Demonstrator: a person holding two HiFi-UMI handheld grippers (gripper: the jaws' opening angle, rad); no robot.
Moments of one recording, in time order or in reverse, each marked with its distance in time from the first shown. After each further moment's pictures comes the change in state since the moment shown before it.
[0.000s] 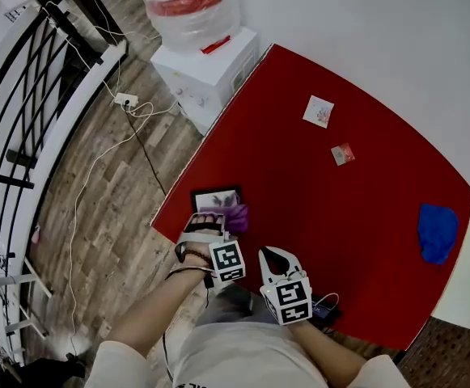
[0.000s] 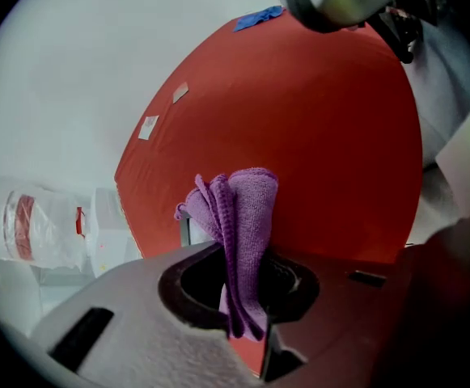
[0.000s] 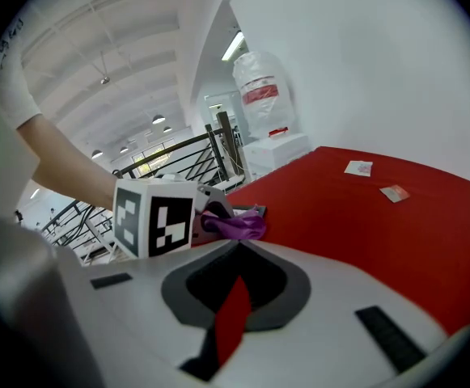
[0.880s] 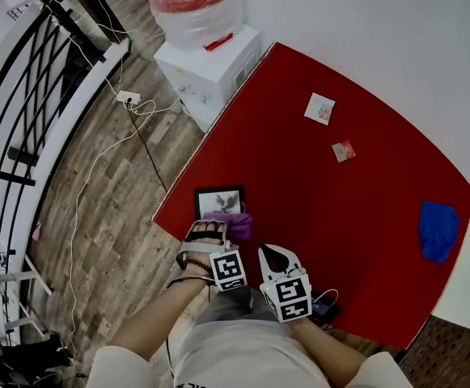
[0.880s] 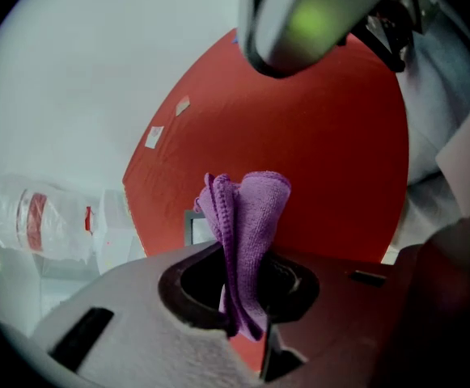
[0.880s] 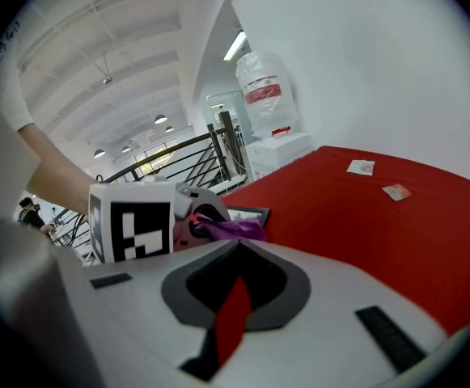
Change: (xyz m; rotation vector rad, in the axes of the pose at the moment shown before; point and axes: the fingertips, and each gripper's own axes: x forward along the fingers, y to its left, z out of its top) left arm -0.027 -0.018 0.007 -0.041 -0.039 0.042; right arm -0.003 0.008 -0.005 -0.009 0.001 0.012
